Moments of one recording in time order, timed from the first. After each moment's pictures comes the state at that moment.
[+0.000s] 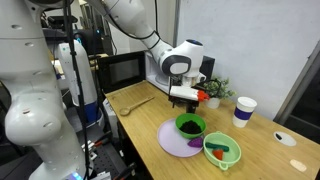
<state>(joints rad) -0.11 0.10 -0.18 -2.29 0.17 2.40 -1.02</state>
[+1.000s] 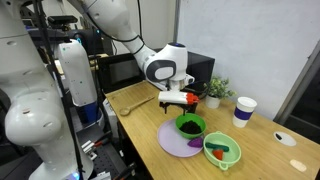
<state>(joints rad) -0.11 -0.04 -0.17 -2.53 0.04 2.57 -1.00</state>
